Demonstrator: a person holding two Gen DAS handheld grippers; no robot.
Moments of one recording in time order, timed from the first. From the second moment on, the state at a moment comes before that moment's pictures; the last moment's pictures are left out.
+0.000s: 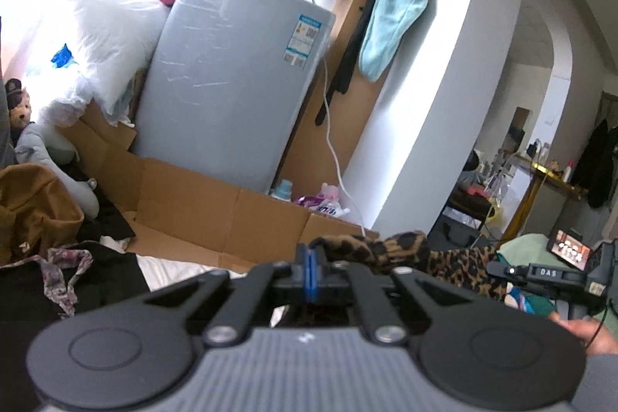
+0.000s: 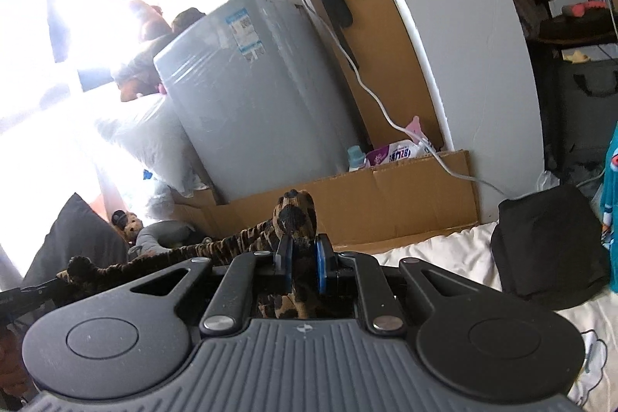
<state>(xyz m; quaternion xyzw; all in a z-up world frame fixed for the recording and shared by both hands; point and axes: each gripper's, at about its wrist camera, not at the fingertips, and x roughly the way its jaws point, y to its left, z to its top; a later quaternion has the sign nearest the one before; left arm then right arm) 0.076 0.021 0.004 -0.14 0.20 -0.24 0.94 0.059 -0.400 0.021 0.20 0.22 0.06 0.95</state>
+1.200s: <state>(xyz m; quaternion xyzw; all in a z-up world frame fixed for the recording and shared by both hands) 0.123 0.038 -0.062 -0.13 0.27 -0.24 0.92 0.056 -0.398 -0.026 0.24 0.27 0.07 0.93</state>
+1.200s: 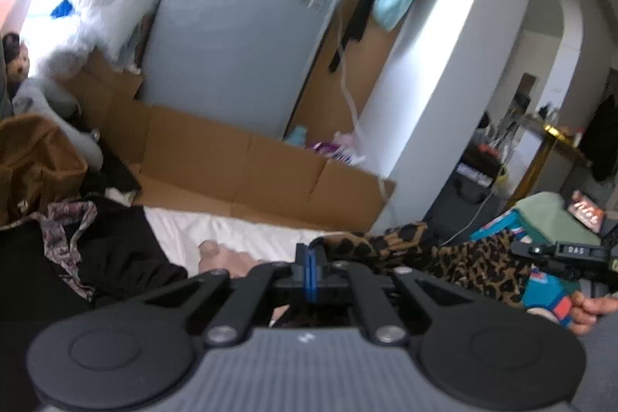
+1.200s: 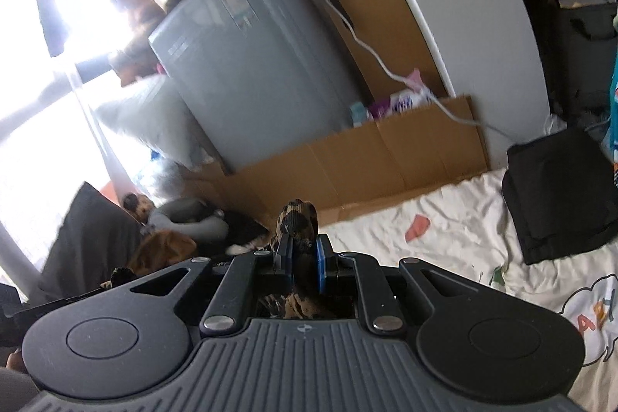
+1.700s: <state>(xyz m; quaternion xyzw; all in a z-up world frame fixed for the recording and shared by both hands) 0.264 0.044 -0.172 -0.13 0.38 -0.22 0.89 0.211 -0.392 -0.143 0.20 0.39 0.09 0.89</state>
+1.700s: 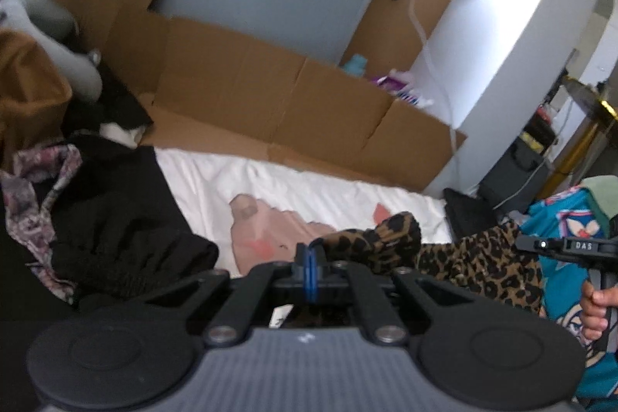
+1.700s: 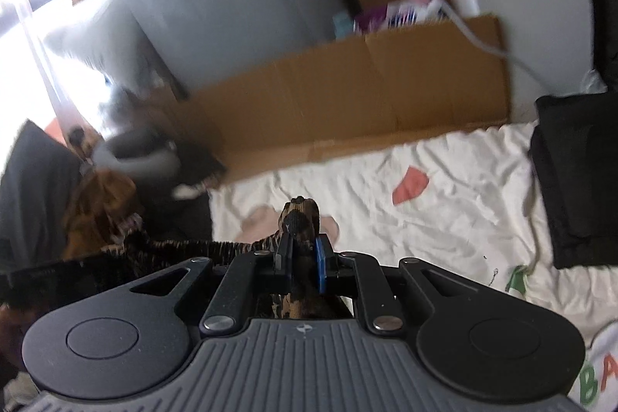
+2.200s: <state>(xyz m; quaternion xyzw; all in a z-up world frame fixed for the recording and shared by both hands) 0.366 0.028 -0.249 -0.12 0.45 -0.21 0.86 0.300 -0.422 -0.237 0.21 0.46 0.04 0.86</state>
